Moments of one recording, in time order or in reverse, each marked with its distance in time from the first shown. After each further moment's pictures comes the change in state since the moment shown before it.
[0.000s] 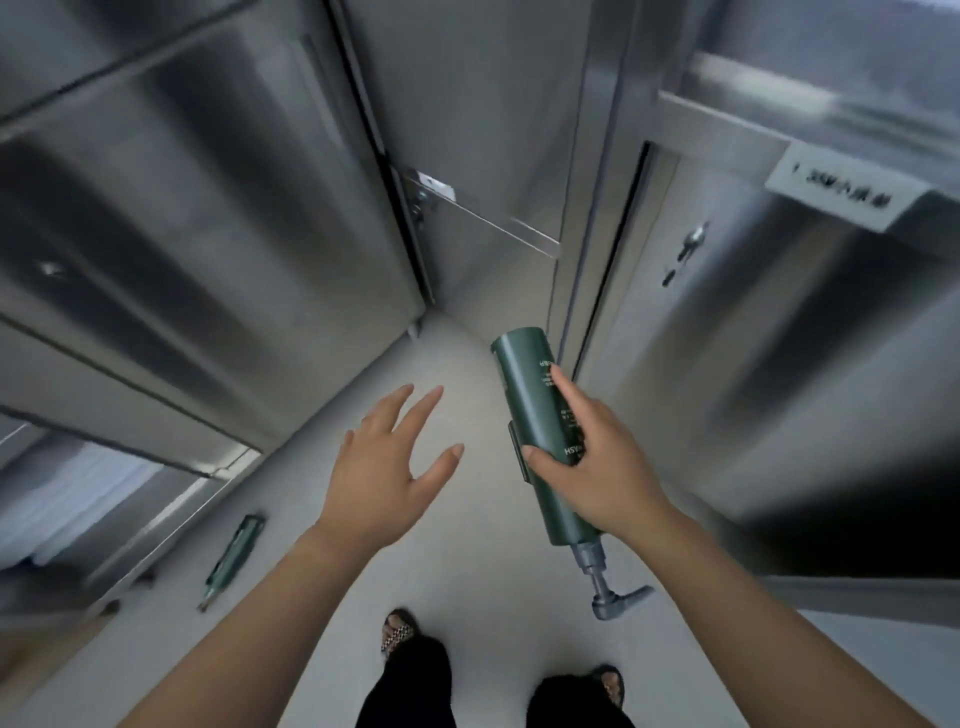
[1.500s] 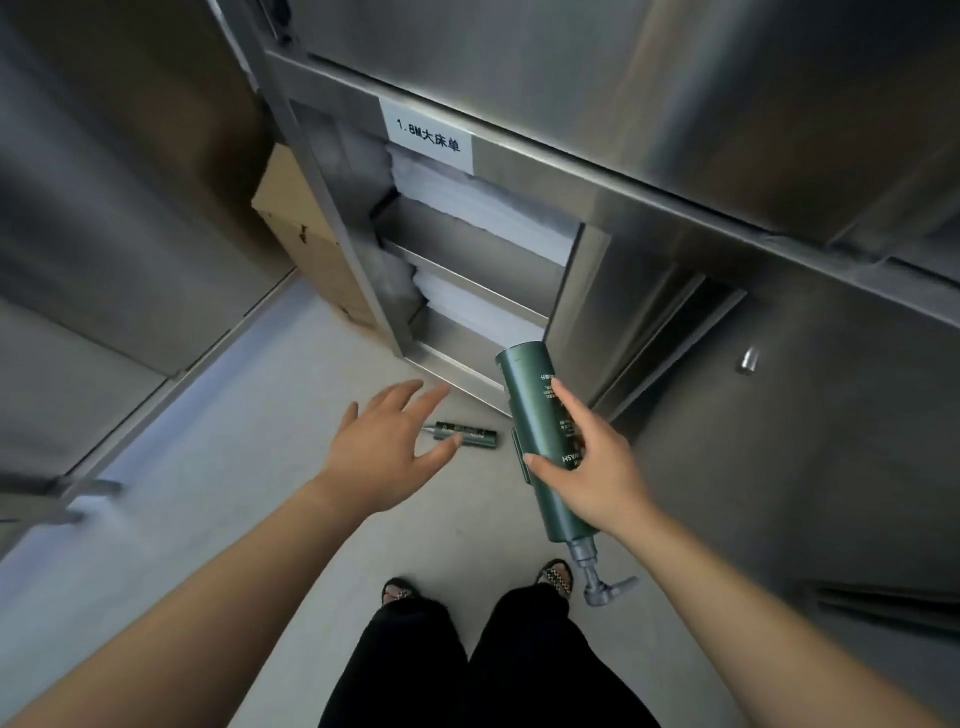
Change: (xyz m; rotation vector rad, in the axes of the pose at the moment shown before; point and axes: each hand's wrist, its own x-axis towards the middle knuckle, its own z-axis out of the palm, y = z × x) left_hand -0.103 -0.387 -0.181 -0.108 0.297 -1.196; right_hand 0.248 -0.314 0.471 -0.133 -1.118 -0.619
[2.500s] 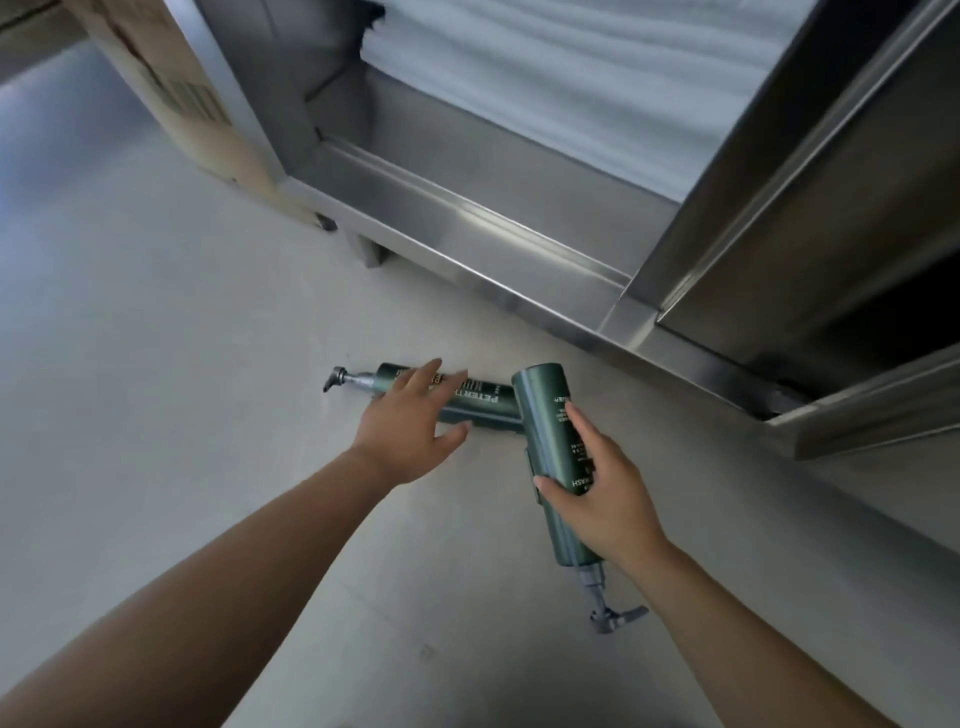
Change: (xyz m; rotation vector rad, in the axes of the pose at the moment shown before) left_hand 0.370 -0.245 0.646 0.037 -0.005 0.079; right_hand 0.234 0.583 0.390 -0.039 0.005 0.090
